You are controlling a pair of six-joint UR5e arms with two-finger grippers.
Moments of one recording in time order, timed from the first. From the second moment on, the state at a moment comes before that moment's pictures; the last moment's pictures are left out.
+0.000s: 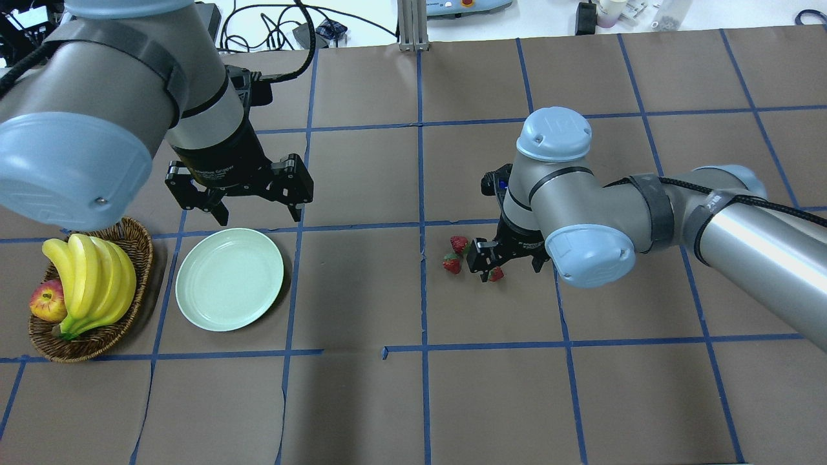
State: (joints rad) left arm -1.69 -1.53 -1.69 -1.58 1.60 -0.17; right arm 1.74 -1.37 2.02 -2.07 -1.50 -0.01
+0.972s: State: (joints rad) left arm -1.69 -1.53 -1.69 -1.58 1.60 -0.18; right arm 1.74 -1.26 2.02 -2.19 -1.50 -0.03
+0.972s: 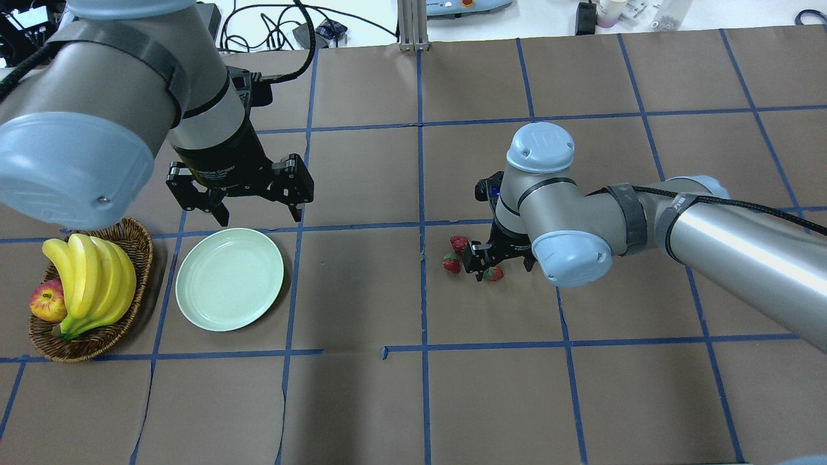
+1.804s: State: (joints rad) left arm -1.69 -1.53 -1.71 -1.58 1.60 -0.18; right arm 1.74 -1.24 2.02 -2.22 -1.52 -0.02
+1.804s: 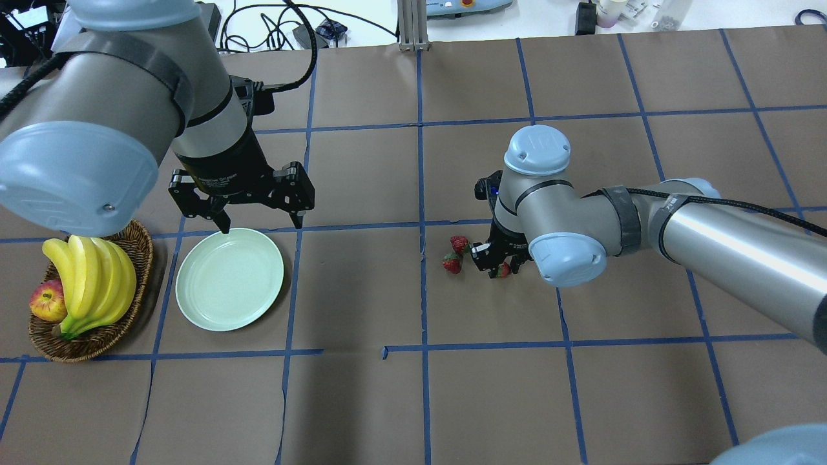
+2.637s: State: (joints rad) left arm -1.69 -1.52 -1.71 -1.58 1.61 -0.18; right arm 1.74 -1.28 1.91 -2.21 -1.54 0.00
